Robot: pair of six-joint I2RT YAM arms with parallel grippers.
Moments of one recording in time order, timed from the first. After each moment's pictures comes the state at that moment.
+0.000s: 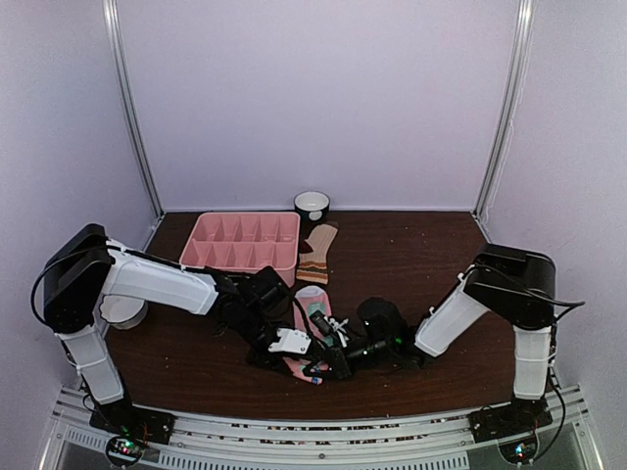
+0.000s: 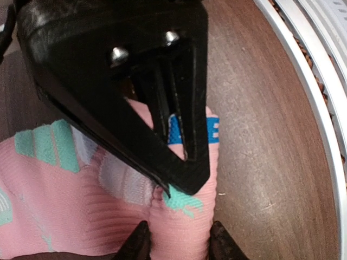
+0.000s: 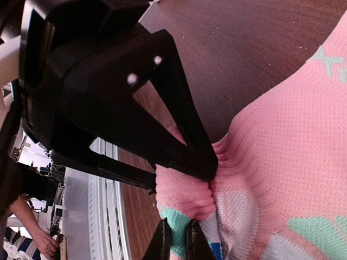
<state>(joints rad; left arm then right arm) -0.96 1.78 1.00 -0.42 0.41 0.89 0.99 2.02 0.71 0.80 -0.64 0.66</state>
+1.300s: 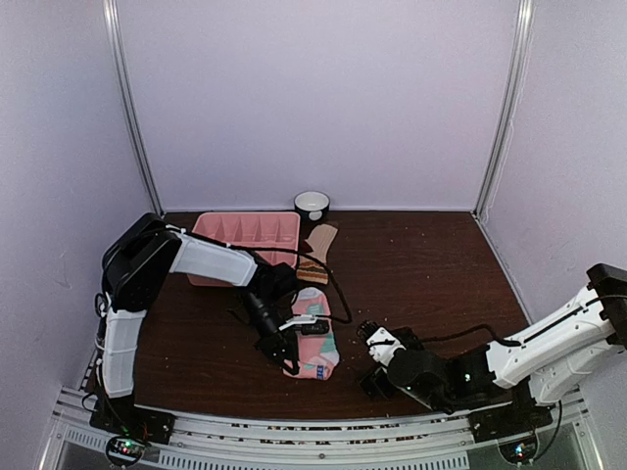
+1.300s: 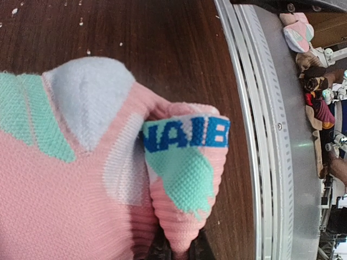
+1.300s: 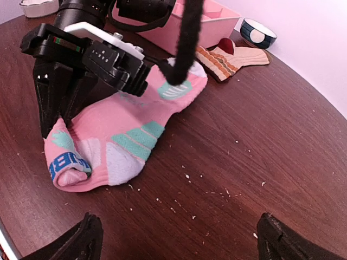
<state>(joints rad) -0.81 2.16 1.39 -0.93 0.86 0.80 1.43 1.40 0.49 0.22 0.72 0.24</state>
